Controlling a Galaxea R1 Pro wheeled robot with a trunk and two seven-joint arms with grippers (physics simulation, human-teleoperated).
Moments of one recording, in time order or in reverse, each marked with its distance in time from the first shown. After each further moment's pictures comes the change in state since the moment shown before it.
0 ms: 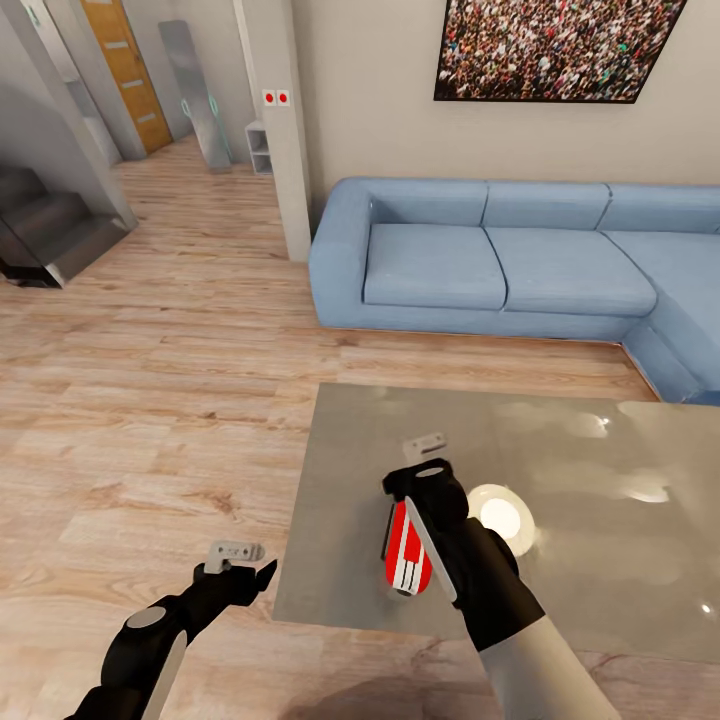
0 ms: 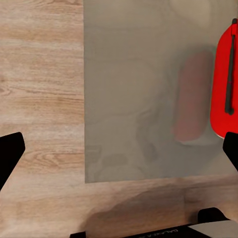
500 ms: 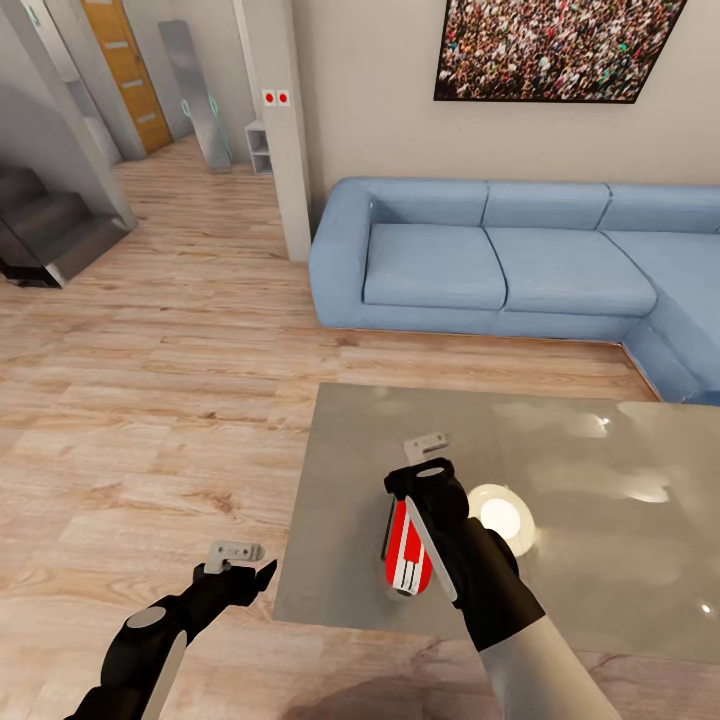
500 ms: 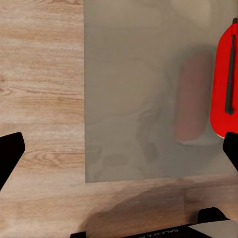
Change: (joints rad) left arm 0.000 0.001 0.000 0.000 0.000 0.000 0.000; right arm 0.000 0.000 -0.003 0.001 0.000 -0.008 -0.016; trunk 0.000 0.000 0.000
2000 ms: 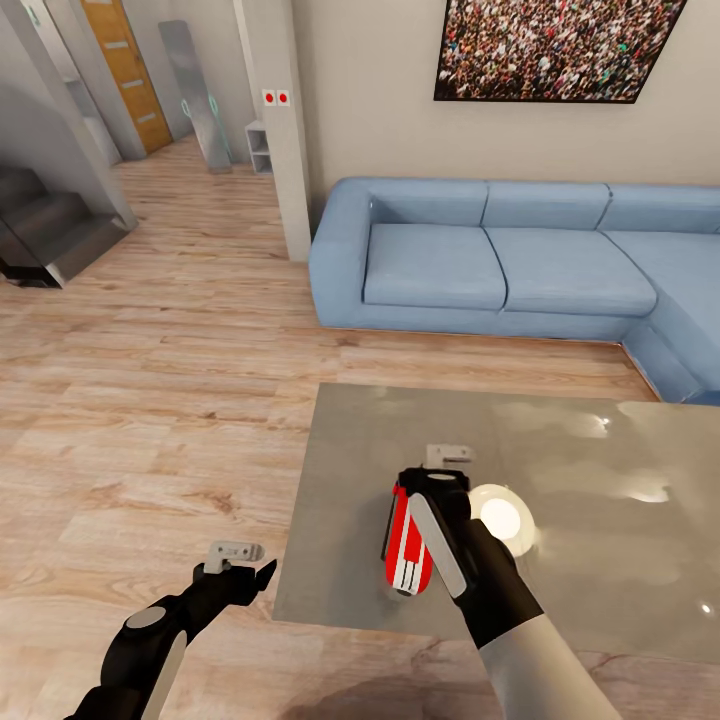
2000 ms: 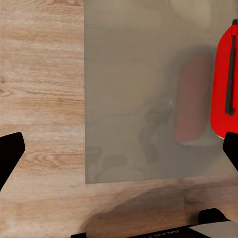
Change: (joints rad) left arm 0.000 0.001 0.000 0.000 0.001 -0.004 0.000; right arm -0.002 0.000 -0.039 0.081 -0.377 -0.197 -0.394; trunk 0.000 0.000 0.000
